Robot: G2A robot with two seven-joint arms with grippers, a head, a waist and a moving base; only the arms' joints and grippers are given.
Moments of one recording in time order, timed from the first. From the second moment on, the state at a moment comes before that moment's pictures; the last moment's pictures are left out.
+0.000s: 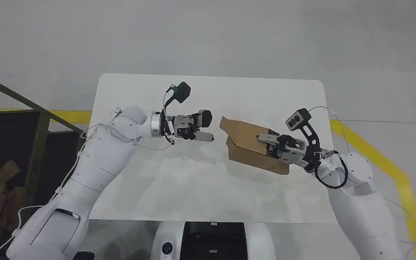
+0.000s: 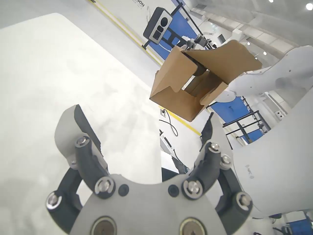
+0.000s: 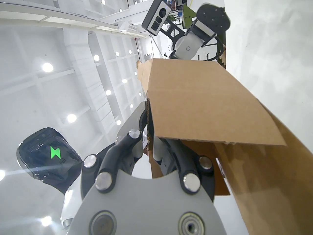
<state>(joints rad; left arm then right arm) 0.89 -1.03 -0.98 -1.35 -0.11 -0.89 -0.93 -1.39 -1.07 1.39 -1.73 0.75 0.10 1.06</state>
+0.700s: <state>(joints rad) 0.81 -0.98 -0.89 -1.34 0.03 -1.00 -0.79 -1.34 -1.07 1.35 -1.70 0.66 0.07 1.00</state>
